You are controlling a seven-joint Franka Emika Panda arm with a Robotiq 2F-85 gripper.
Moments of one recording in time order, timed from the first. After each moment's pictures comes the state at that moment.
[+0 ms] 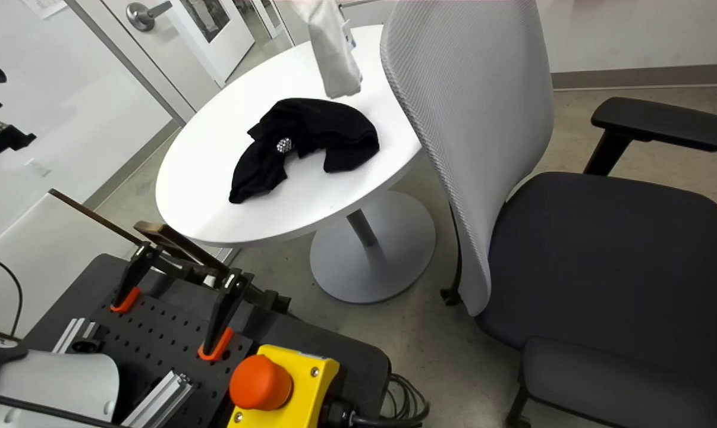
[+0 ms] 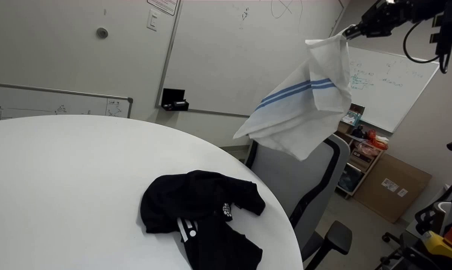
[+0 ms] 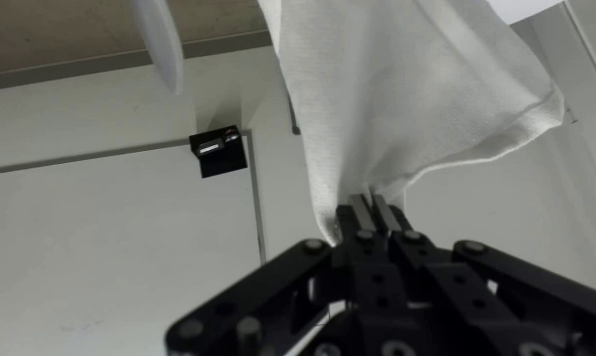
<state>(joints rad) 0.43 -0.54 -0.73 -2.55 -0.63 3.00 0.40</state>
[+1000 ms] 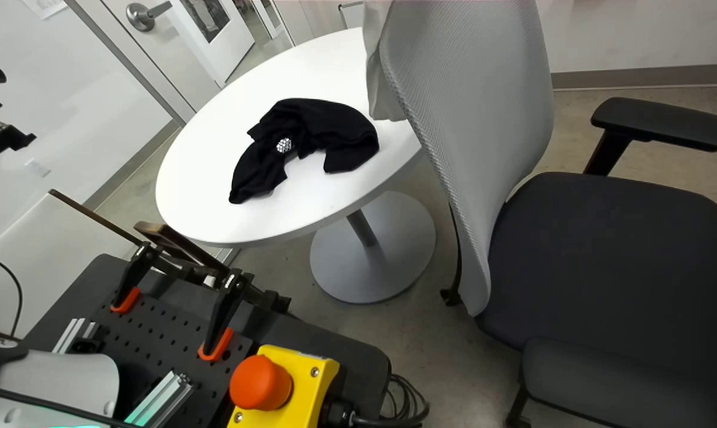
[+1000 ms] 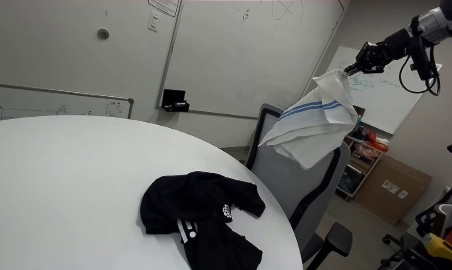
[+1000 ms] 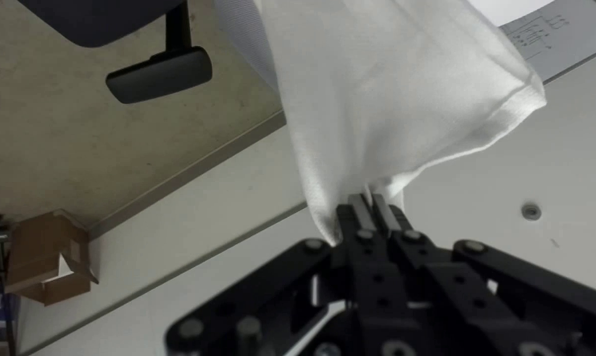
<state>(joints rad) 0.54 -0.27 -1.05 -2.30 0.15 2.84 -0.08</state>
